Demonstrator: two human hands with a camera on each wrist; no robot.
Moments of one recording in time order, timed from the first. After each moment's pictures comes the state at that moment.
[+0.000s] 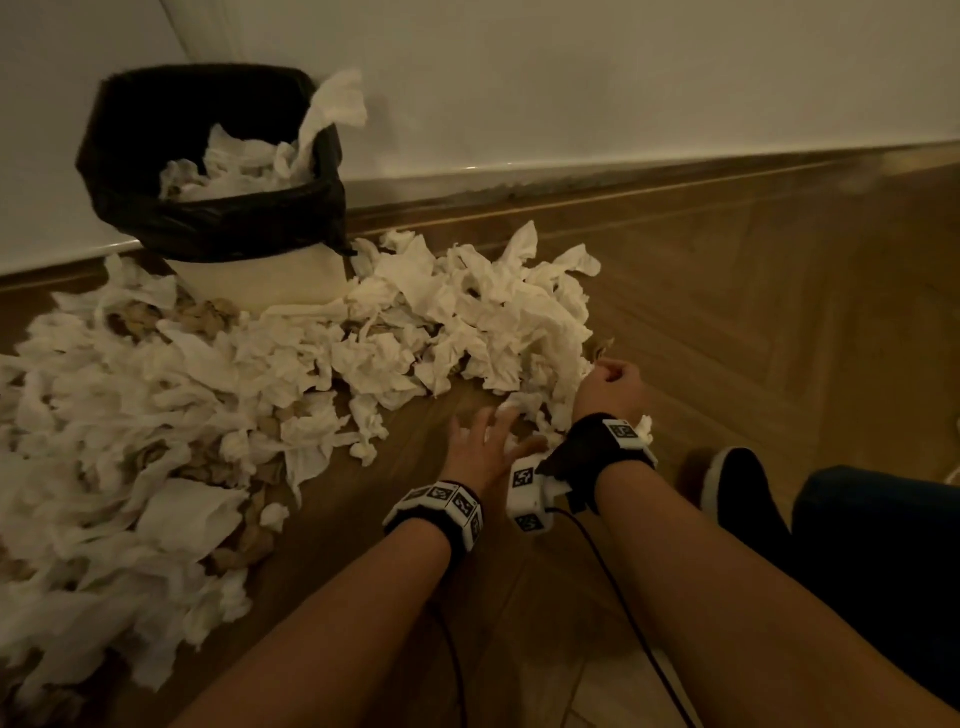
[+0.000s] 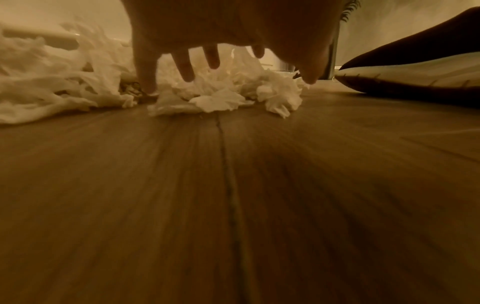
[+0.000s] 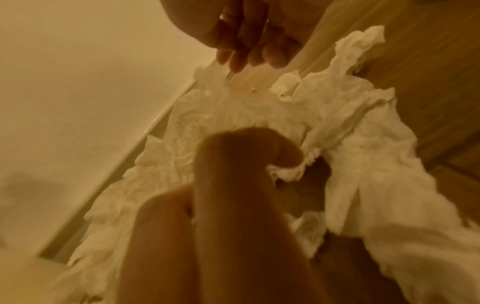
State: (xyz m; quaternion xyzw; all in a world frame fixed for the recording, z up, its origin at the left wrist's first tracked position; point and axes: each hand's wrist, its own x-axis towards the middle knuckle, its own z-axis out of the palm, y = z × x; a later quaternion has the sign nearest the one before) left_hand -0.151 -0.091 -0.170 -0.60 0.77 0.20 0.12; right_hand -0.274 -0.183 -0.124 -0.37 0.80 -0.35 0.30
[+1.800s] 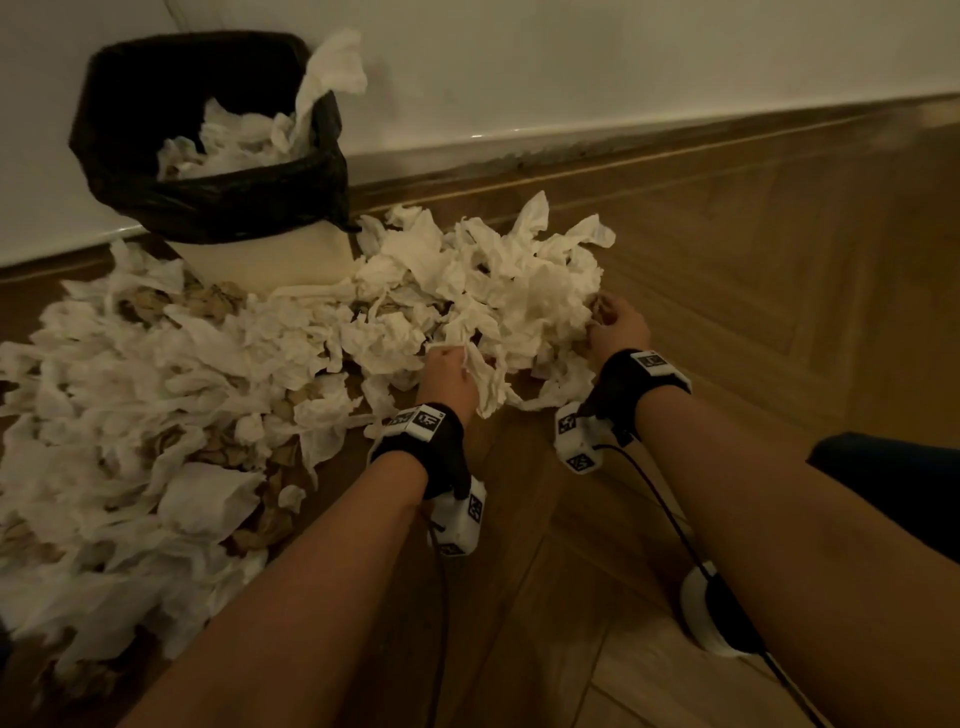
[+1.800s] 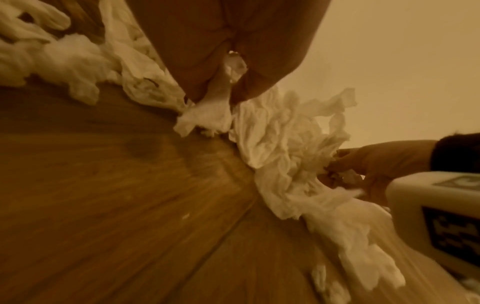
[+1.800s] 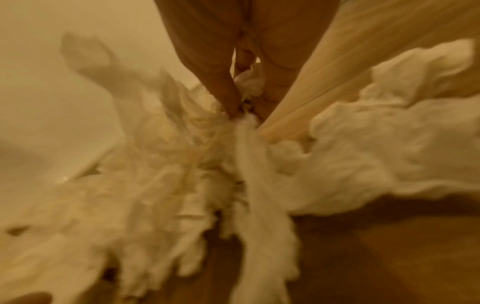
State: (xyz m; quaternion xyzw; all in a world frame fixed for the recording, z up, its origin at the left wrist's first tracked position) left_hand -0.104 -0.125 -0.134 -0.78 0.48 0.33 -0.22; right_hand -0.280 -0.234 -0.130 -0.50 0.72 -0.25 0.40
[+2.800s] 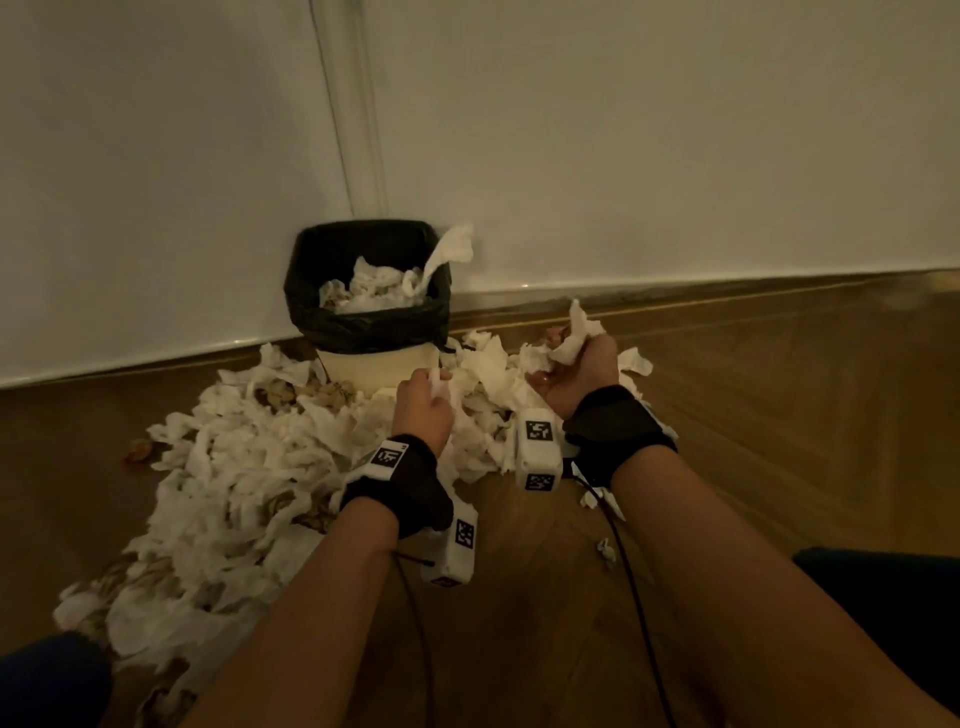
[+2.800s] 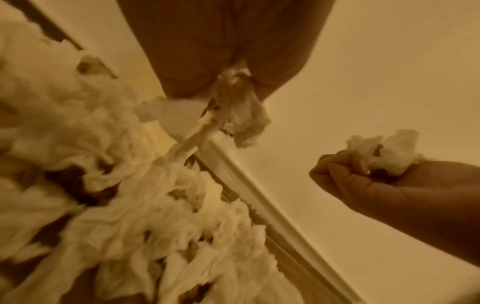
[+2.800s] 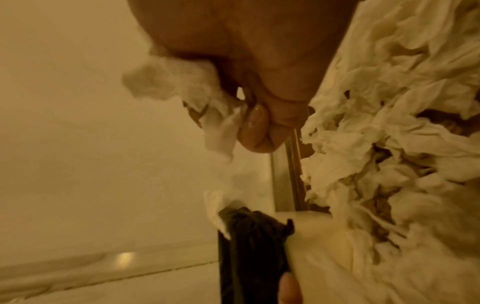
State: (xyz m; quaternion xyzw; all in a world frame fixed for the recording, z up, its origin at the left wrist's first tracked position) left_hand -0.009 -0.105 -0.033 -0.76 0.37 0.30 -0.43; right_hand -0.153 -0.195 0.018 -0.17 0.40 -0.43 0.79
